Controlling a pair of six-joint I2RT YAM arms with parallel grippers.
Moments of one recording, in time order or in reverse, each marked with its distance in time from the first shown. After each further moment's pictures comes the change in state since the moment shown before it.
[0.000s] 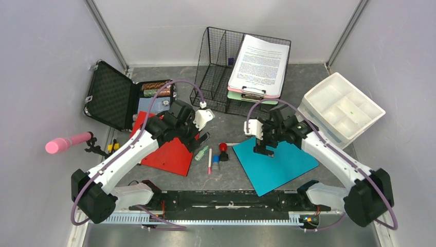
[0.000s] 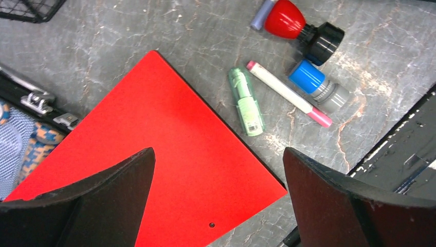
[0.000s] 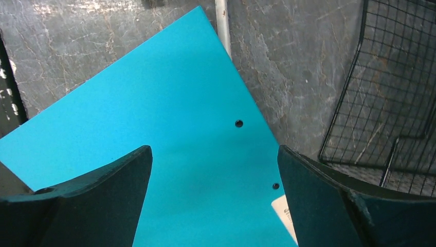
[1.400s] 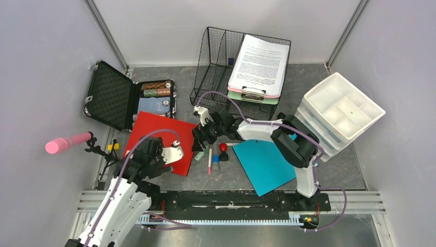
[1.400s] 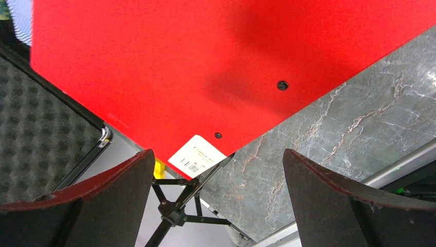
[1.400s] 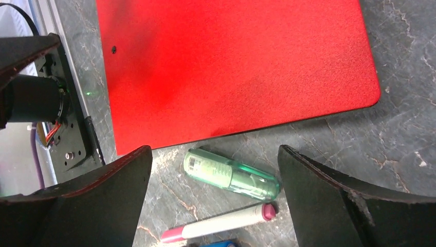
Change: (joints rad) left arm 0.320 -0.596 -0.470 -0.184 -0.243 0.587; right arm 0.383 0.834 0.379 0.743 -0.056 1.091
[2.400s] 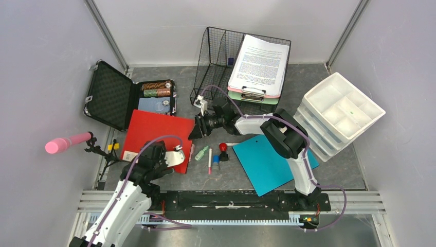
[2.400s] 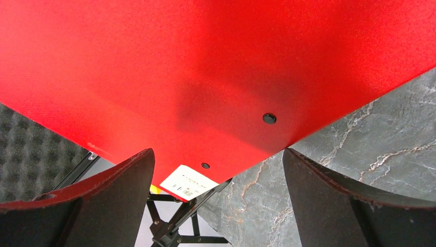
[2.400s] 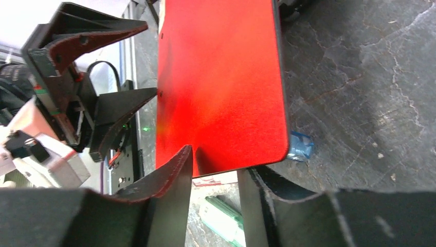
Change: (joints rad) left arm 0.000 -0.059 -0.212 0.192 -0.056 0.055; right arm -0.082 0.188 0.100 0.291 -0.255 0.243
